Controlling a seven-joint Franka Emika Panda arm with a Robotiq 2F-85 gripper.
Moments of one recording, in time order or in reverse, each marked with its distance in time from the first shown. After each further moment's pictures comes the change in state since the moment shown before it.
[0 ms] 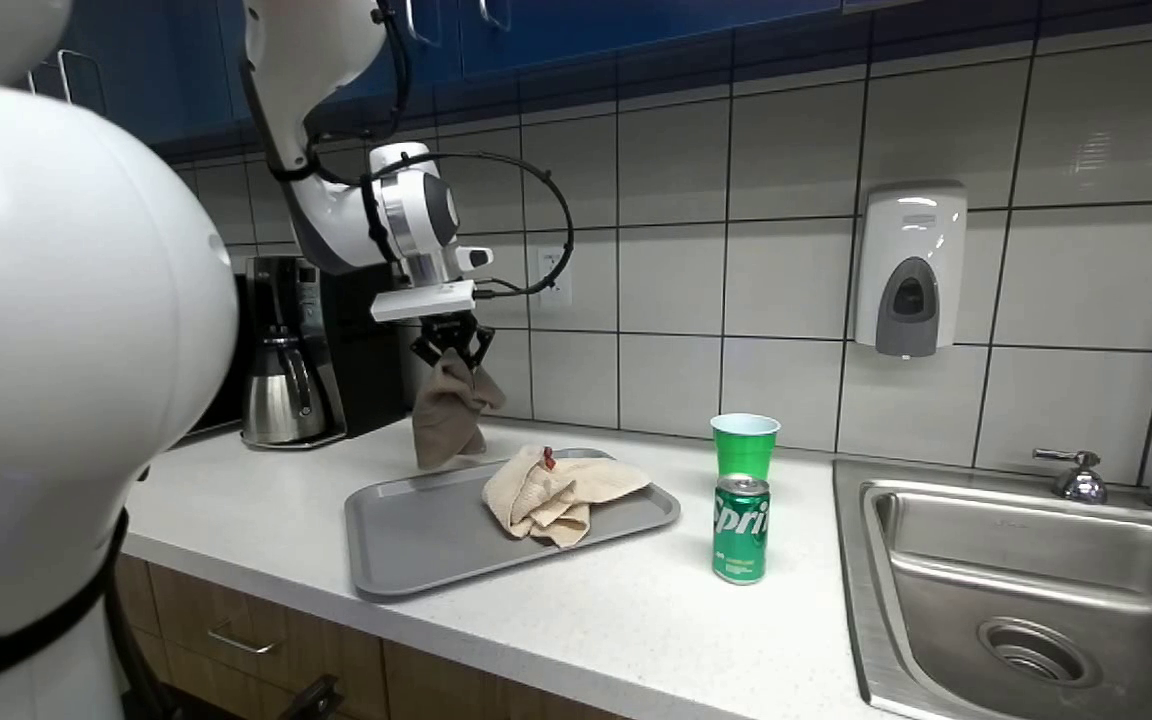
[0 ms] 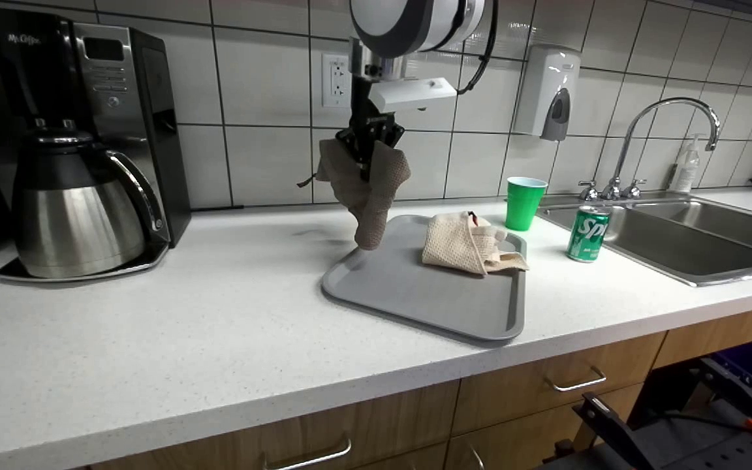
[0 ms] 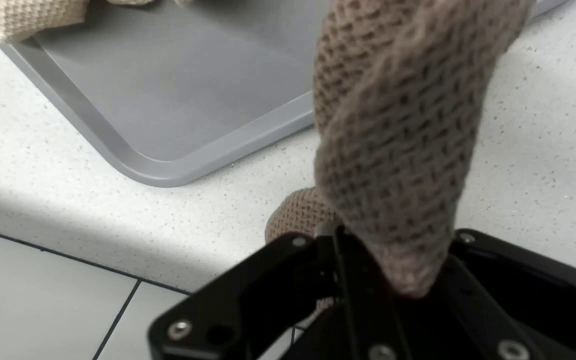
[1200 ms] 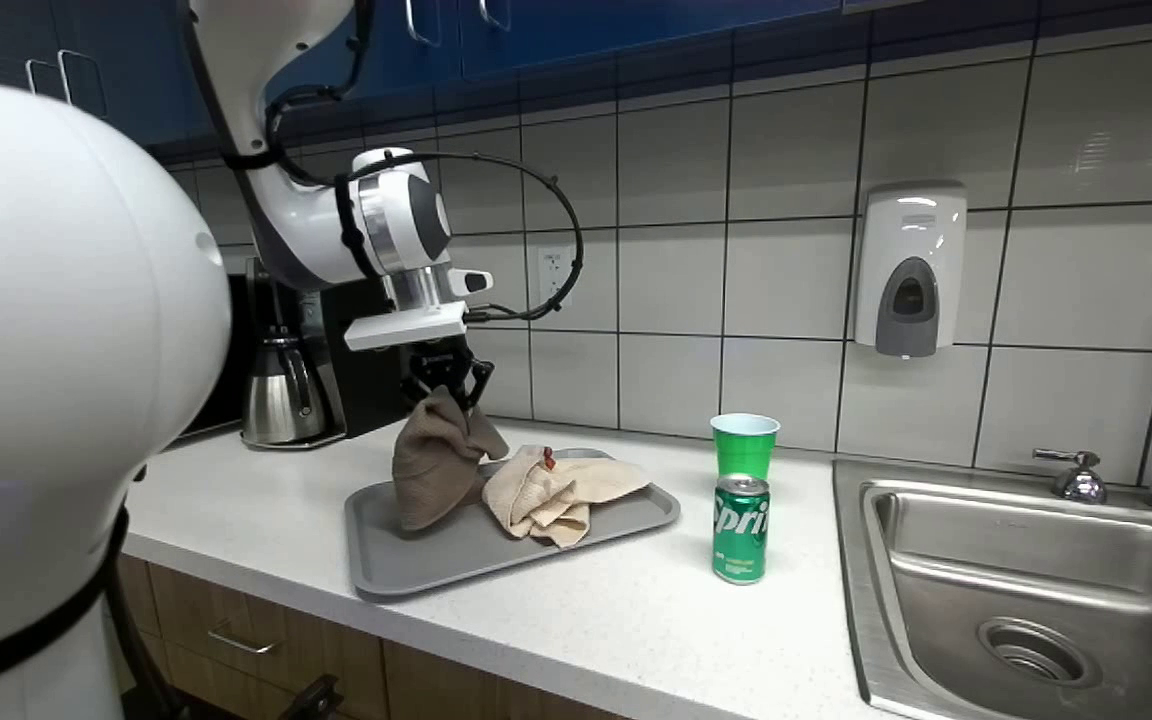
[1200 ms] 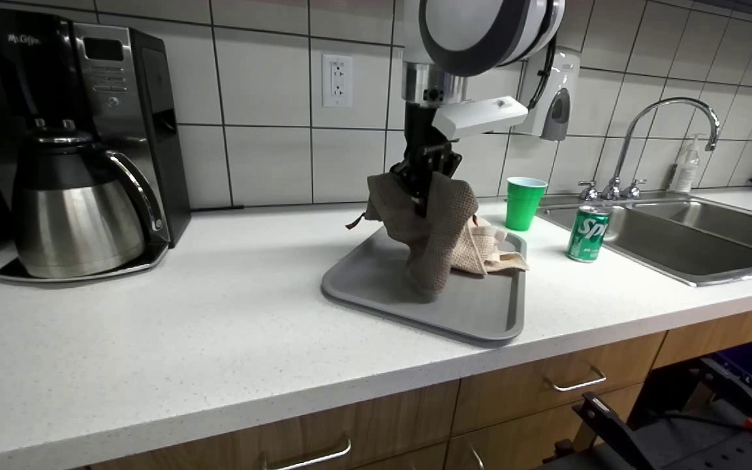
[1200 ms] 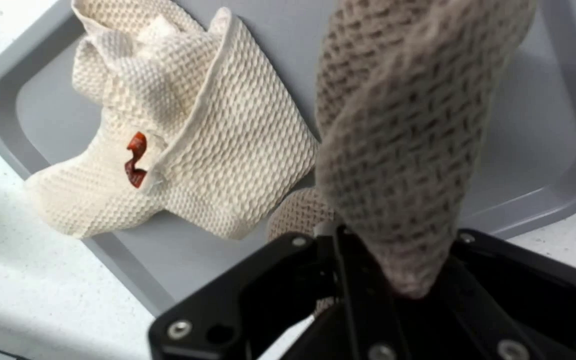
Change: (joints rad) arm -0.043 -0.198 0.002 -0.350 -0.031 0.022 0.030
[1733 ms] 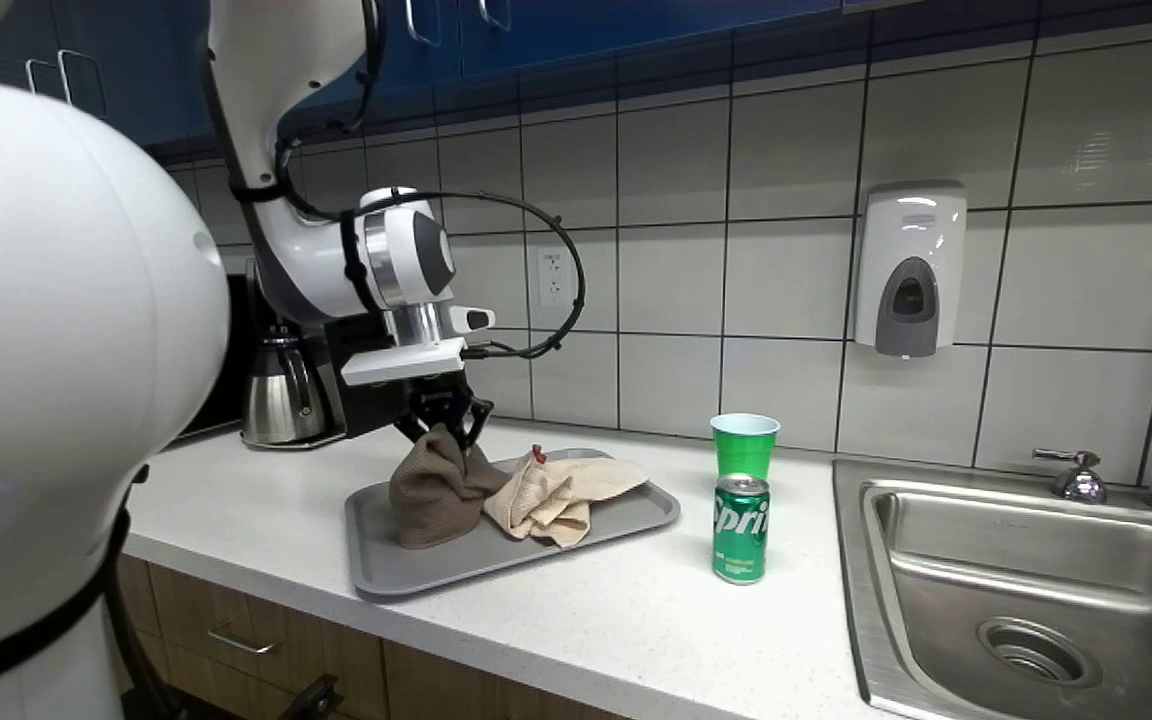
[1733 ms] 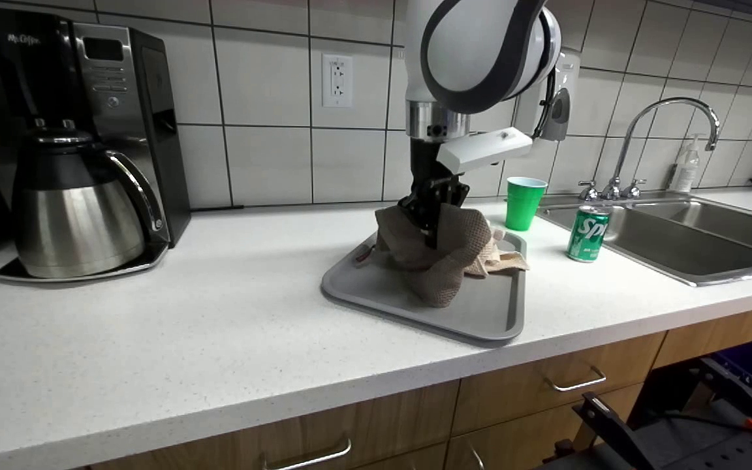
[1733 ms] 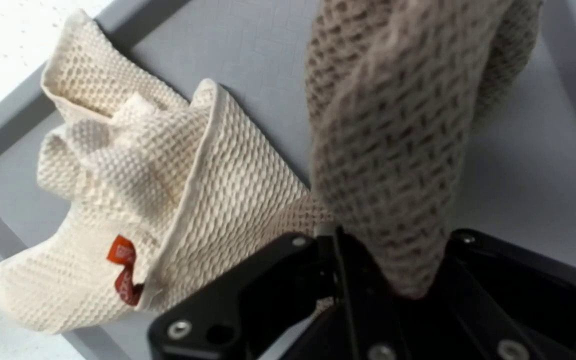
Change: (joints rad) arm -0.007 0.073 0.002 -0.021 -0.002 0.000 0.026
